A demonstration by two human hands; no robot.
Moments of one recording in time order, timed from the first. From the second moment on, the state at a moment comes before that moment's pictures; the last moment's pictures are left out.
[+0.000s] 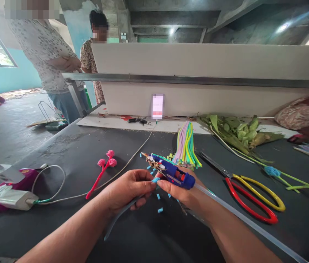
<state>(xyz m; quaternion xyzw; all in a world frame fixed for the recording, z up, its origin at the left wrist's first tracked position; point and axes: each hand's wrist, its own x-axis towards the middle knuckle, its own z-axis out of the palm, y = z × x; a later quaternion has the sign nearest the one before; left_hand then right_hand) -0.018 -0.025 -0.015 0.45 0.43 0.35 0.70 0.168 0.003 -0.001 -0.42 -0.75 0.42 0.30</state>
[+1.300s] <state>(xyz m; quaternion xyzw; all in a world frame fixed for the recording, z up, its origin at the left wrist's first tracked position) -0.019 -0.024 -0.016 0.46 0.43 0.41 0.66 0.172 0.009 -0.004 -0.38 -0.69 0.54 0.31</state>
